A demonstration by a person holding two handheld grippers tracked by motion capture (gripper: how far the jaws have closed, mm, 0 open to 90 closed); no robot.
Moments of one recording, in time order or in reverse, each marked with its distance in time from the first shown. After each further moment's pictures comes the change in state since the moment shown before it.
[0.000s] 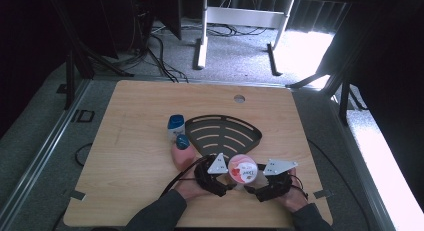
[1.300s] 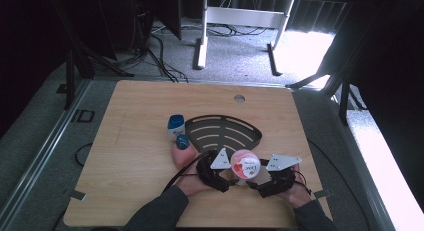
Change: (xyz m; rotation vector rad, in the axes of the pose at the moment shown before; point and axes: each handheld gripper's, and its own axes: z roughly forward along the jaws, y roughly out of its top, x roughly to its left) left arm 0.004 0.019 -0.006 0.001 0.020 0.014; right arm -0.007 0.013 -0.012 -0.013 -0.020 -0.011
